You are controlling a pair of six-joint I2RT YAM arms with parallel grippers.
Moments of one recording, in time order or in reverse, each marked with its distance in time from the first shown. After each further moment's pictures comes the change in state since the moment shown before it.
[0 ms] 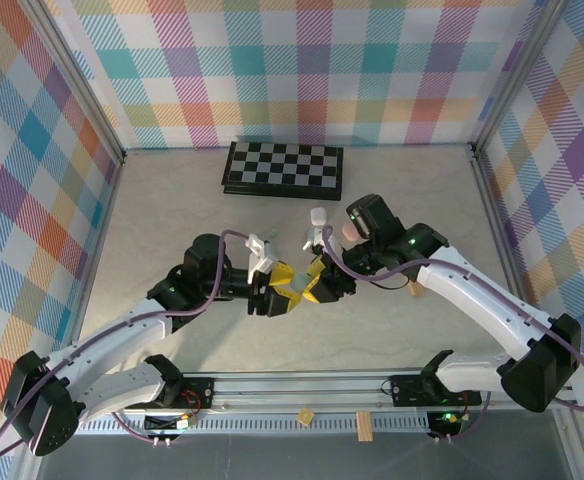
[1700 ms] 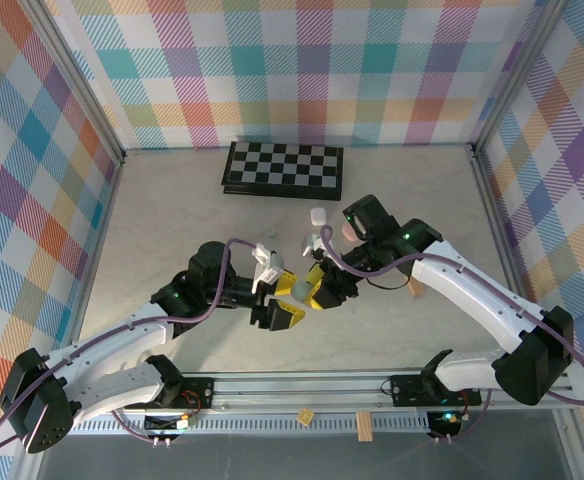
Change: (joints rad) left arm -0.059 -0.016 -0.025 0.047 0.000 -0.033; right arm -0.005 0.041 0.018 -0.100 -0.109 -0.103
